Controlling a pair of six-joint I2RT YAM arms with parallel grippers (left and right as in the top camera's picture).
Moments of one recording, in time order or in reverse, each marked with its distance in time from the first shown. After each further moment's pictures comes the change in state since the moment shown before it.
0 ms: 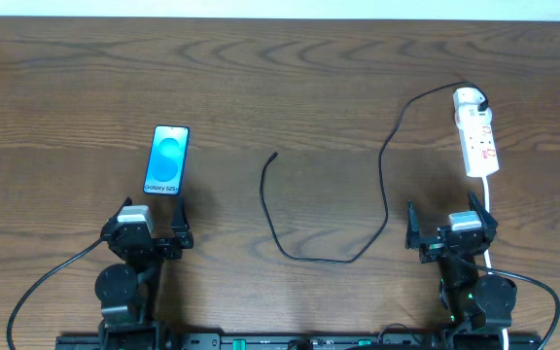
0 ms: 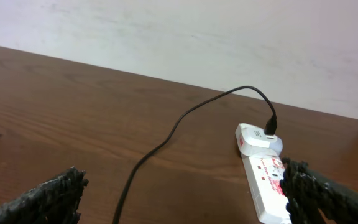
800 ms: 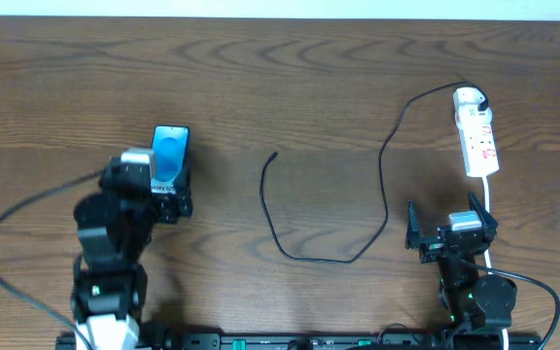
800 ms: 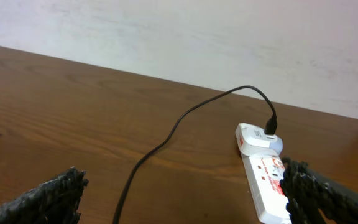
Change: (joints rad) left arm 0.000 0.632 0.431 -0.026 0.140 0.099; right arm 0.000 0.000 0.000 0.000 0.000 0.000
